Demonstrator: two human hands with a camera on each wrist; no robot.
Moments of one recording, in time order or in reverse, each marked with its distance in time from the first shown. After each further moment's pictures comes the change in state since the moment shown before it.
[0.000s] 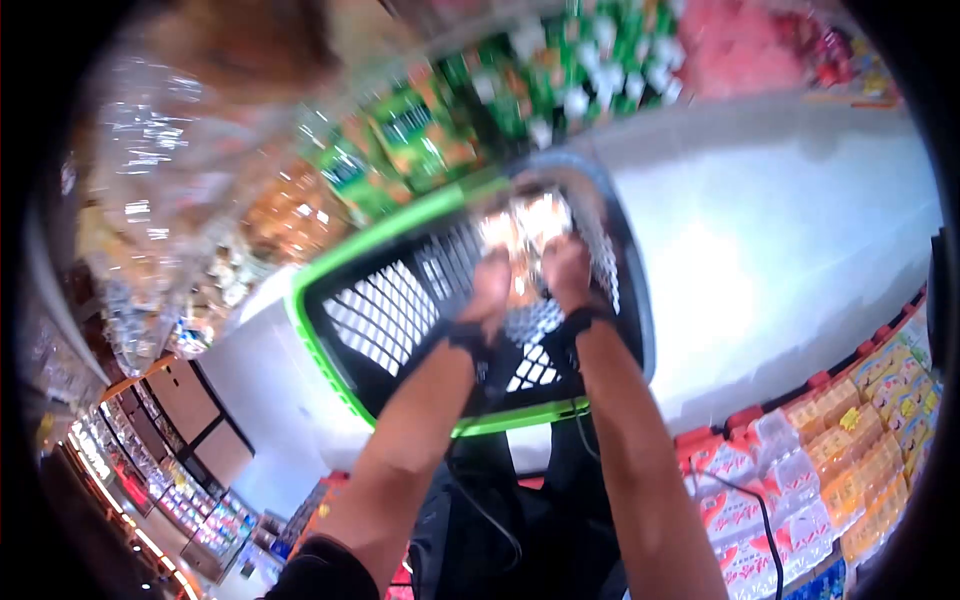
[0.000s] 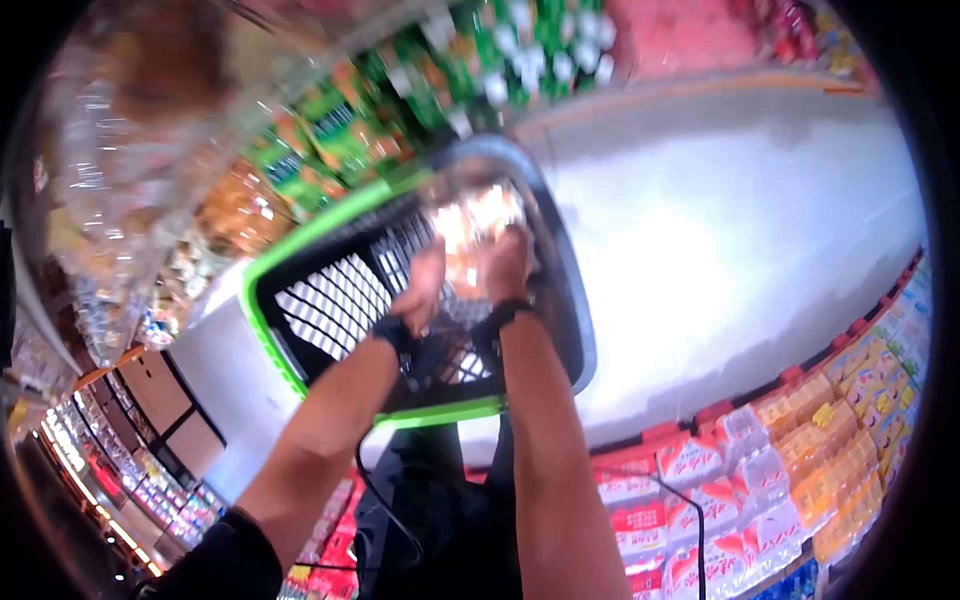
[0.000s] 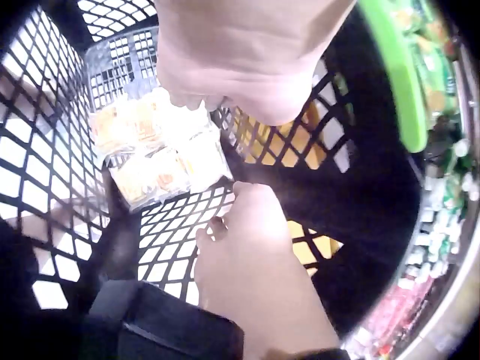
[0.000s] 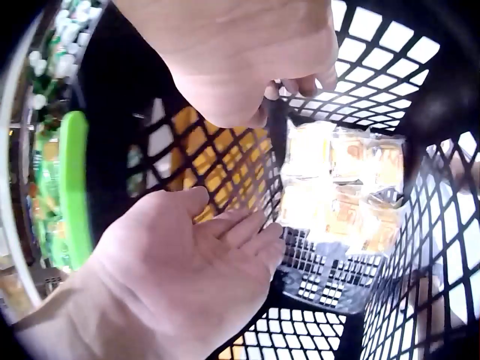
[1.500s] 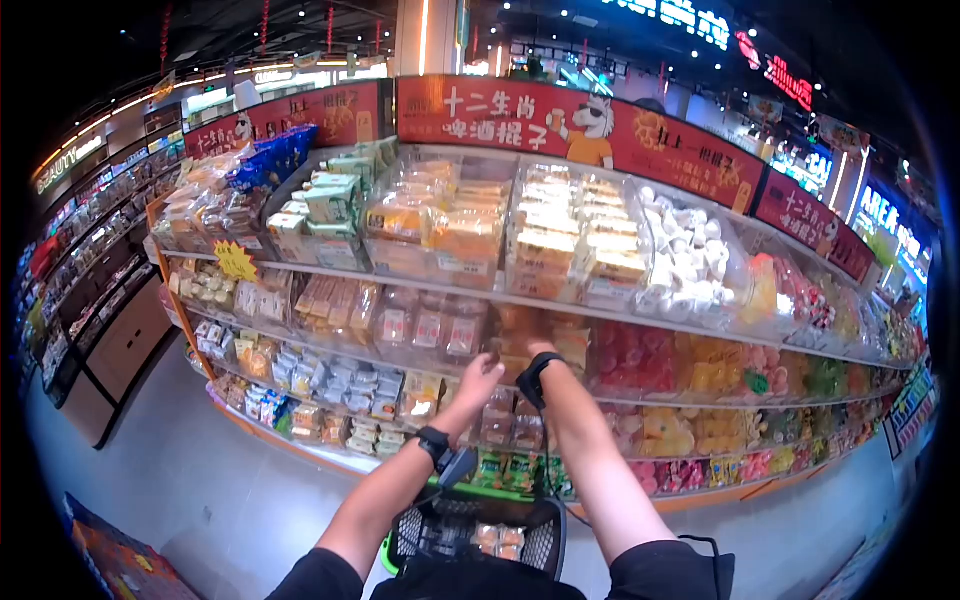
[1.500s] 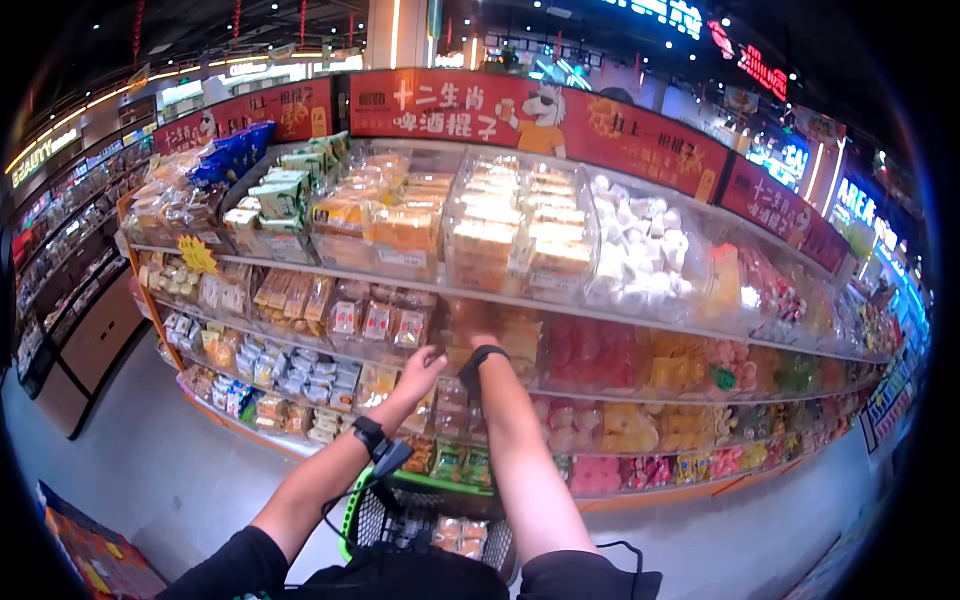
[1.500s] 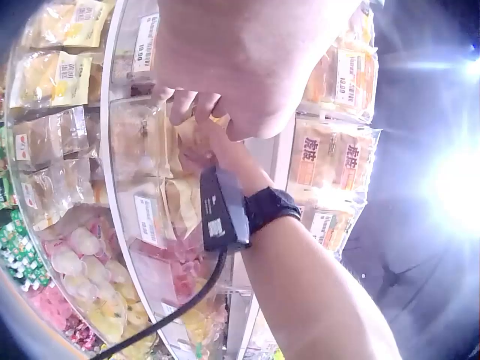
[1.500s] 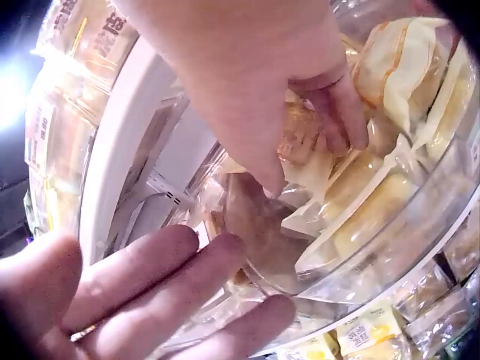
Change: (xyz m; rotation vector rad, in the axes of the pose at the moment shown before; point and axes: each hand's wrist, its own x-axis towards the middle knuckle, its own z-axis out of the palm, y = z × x) left_hand -0.301 0.441 -0.390 -0.516 0.153 0.931; right_hand -0.035 -0.740 -0.298 -0.235 0.078 -1.289
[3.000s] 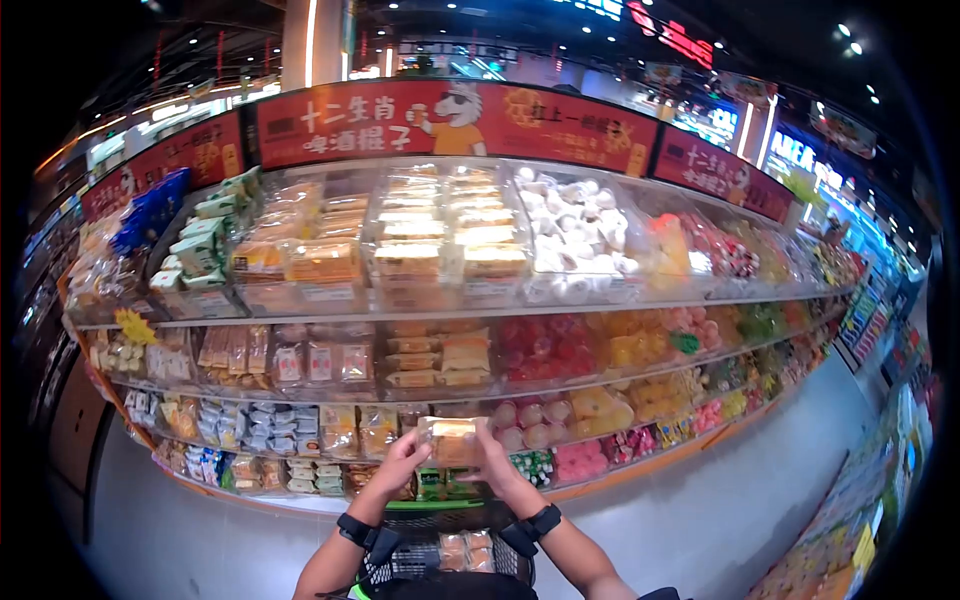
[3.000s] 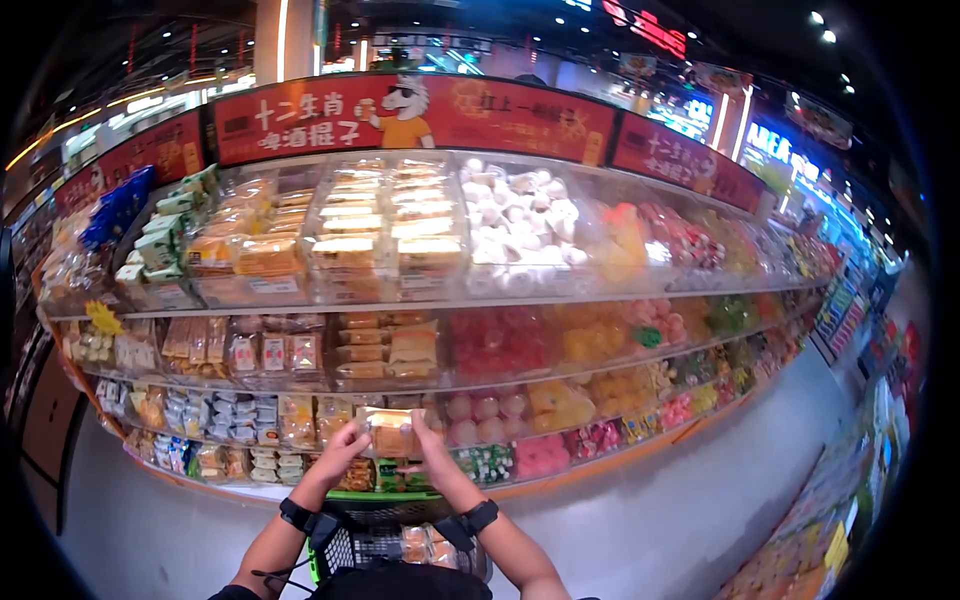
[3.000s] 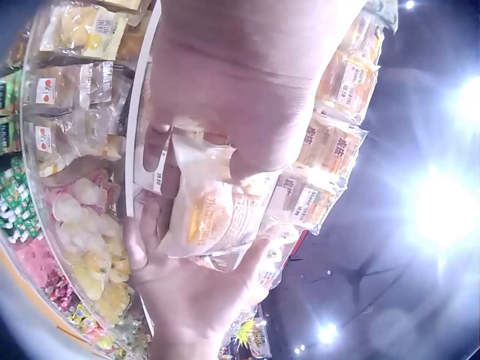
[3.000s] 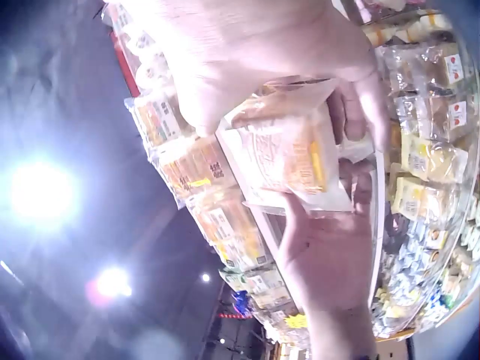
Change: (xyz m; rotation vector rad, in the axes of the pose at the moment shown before) left_hand -0.083 -0.010 0.016 -0.162 -0.459 -0.074; right_hand -0.239 -0.032 -0.125 1.563 -0.323 0.923
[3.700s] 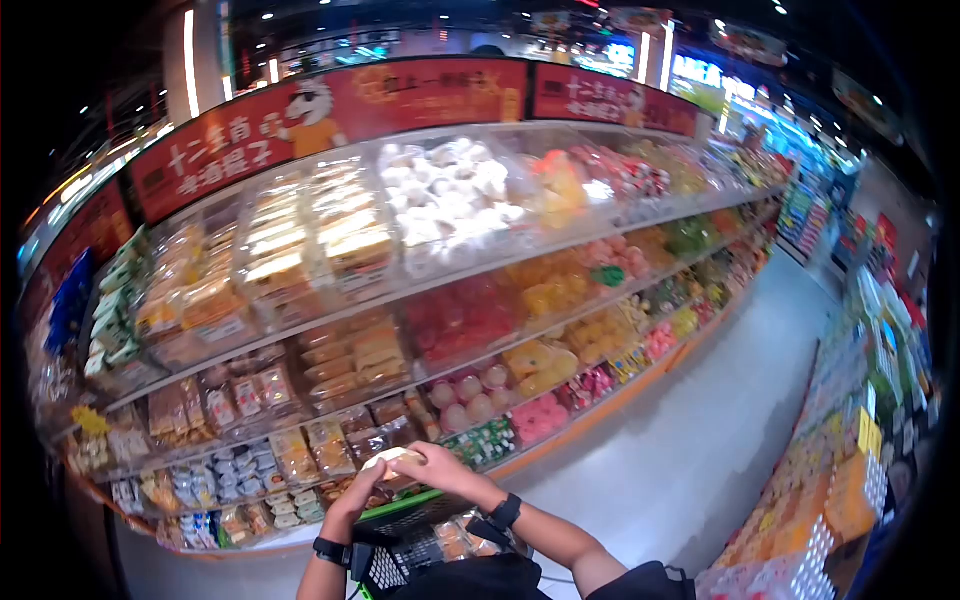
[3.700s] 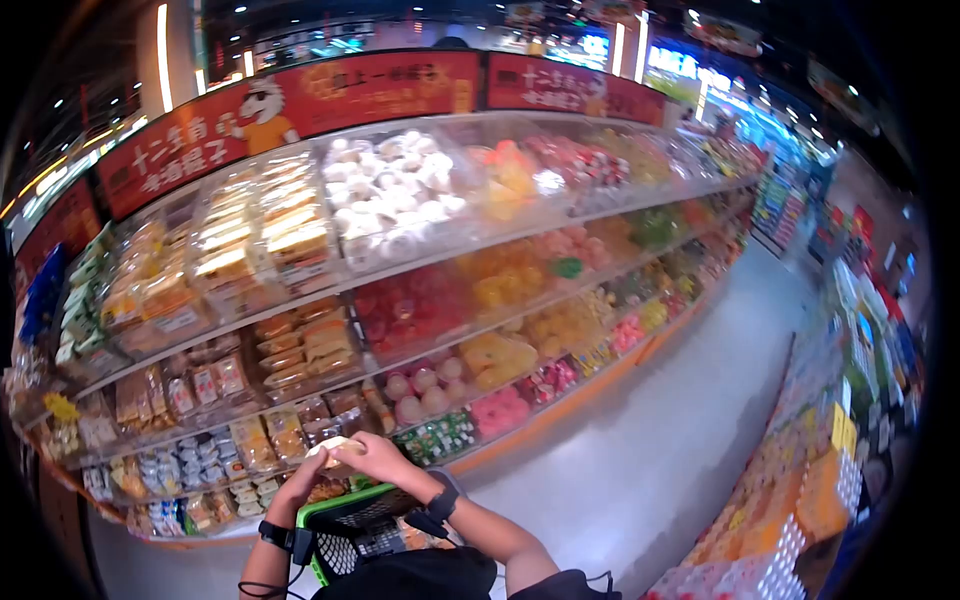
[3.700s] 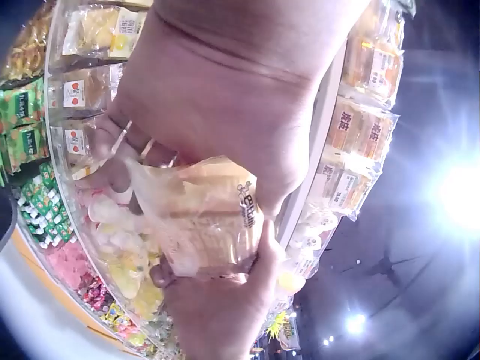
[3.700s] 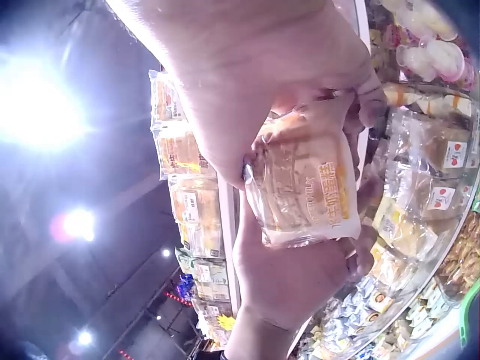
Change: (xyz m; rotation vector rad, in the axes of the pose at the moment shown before) left_hand -0.011 -0.019 0.007 0.137 -0.250 -0.509; right_hand -0.005 0.040 -0.030 -0.712 0.150 -0.351
